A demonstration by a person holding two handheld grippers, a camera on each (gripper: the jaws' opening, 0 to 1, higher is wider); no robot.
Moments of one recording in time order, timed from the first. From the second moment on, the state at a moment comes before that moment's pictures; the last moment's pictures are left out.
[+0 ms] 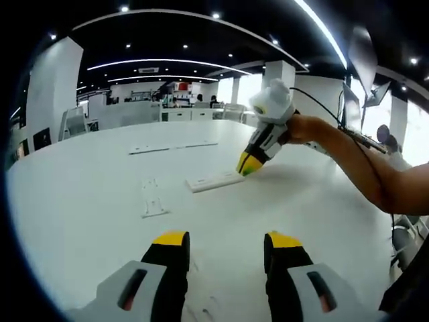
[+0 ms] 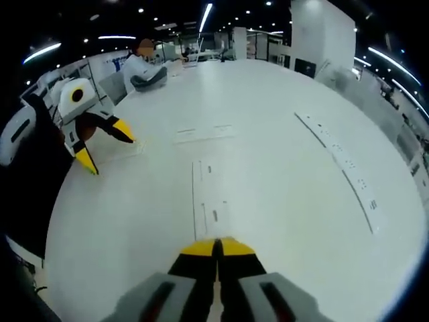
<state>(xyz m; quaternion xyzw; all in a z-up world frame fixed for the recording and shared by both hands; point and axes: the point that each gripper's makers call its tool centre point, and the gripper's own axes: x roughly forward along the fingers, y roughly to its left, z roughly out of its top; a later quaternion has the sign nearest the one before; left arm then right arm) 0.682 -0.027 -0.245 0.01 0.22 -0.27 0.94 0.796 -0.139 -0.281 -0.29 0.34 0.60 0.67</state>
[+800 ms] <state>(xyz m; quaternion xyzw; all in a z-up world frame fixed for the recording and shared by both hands) 0.671 -0.025 -0.233 0.04 0.22 -0.19 0.96 0.792 -0.145 -0.281 -0.26 0.35 0.57 0.70</state>
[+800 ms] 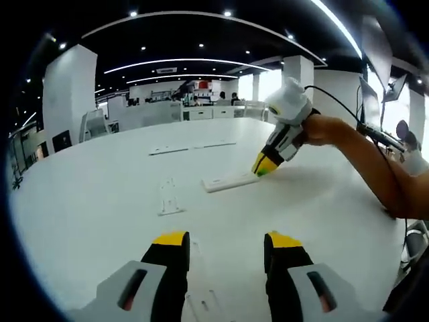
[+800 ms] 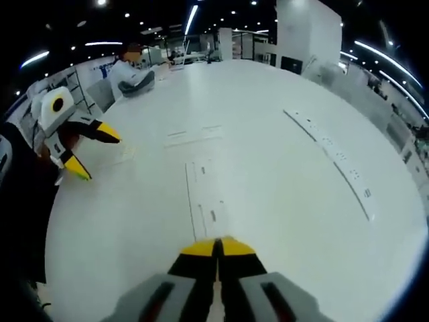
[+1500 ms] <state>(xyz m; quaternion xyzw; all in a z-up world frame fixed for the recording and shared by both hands) 0.674 -0.010 -0.228 0.02 0.26 -0.19 0.95 0.792 -0.145 -0.278 -0.27 0.36 0.54 0.71</state>
